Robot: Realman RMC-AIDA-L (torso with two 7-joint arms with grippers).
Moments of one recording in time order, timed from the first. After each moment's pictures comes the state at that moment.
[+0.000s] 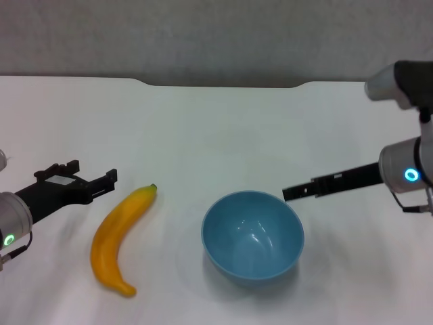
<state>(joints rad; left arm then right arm) -0.24 -2.03 -1.69 -0.86 1.29 -0.58 1.66 0.64 2.00 -1.35 -0.88 0.93 1.10 -0.56</state>
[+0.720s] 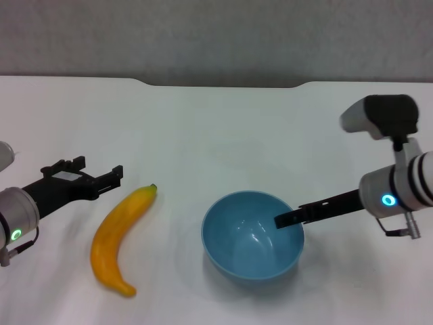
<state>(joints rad) -0.26 -2.04 -1.70 -0.84 1.29 -0.58 1.66 0.71 2.01 -1.43 -0.68 0.96 0.99 -0.57</state>
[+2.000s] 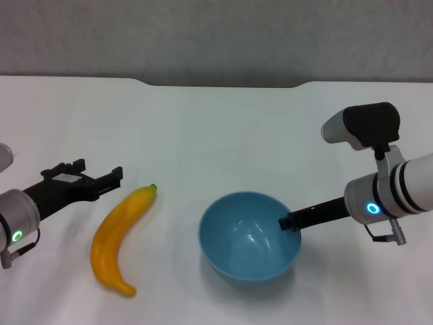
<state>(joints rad) -0.28 -2.04 -1.70 -0.81 1.25 -0.57 1.67 0.72 2.01 -1.57 -0.65 1.03 0.90 -0.57</state>
